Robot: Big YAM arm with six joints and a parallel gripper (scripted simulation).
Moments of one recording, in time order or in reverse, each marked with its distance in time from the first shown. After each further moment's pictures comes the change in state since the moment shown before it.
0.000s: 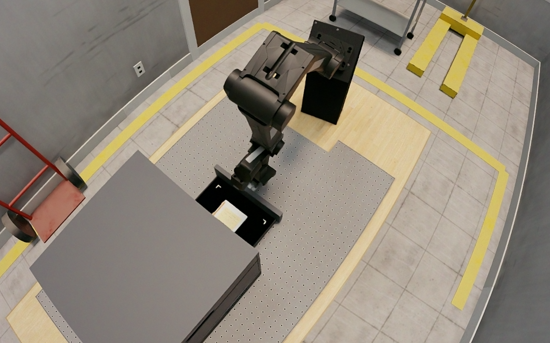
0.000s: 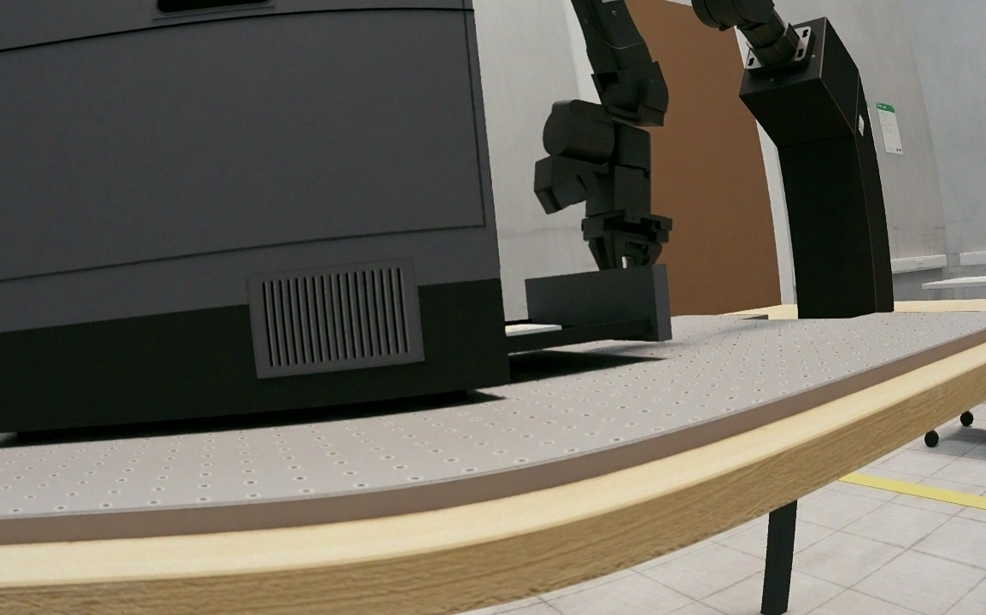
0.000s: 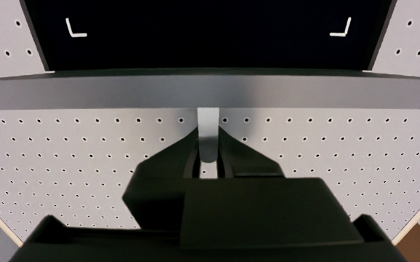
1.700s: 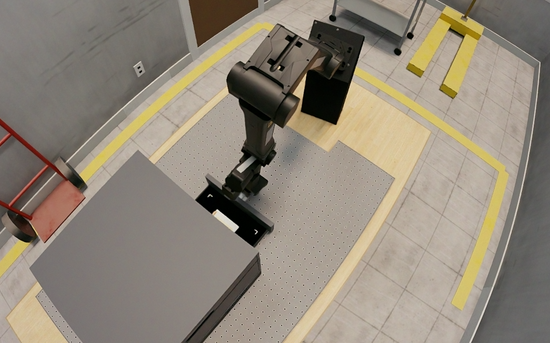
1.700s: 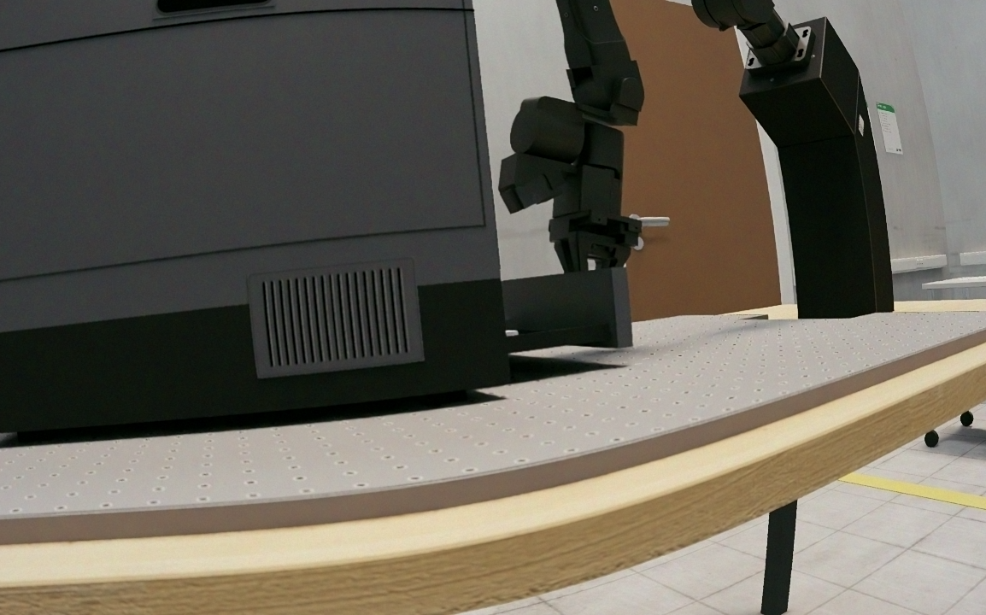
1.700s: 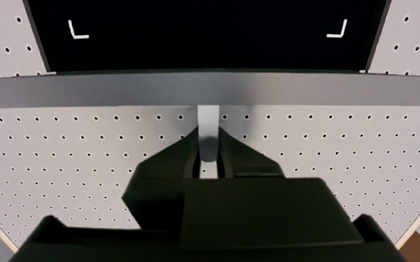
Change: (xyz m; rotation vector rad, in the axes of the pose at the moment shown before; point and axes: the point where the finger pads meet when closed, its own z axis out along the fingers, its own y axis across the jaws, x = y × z) arm -0.044 0.000 0.008 0.005 -0.032 0.001
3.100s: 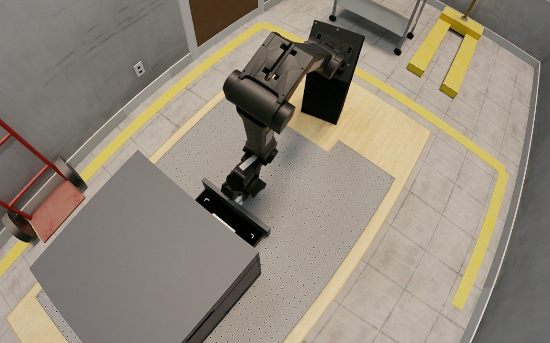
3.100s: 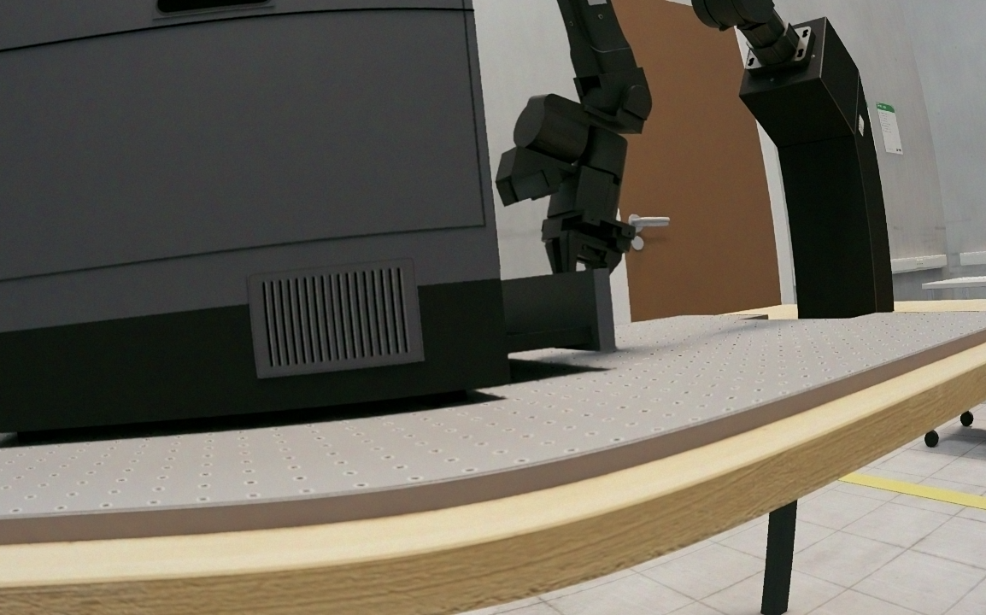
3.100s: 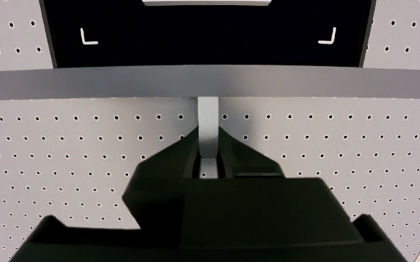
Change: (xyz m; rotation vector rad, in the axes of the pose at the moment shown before) arm -0.018 0.000 0.004 -0.002 -0.122 -0.001
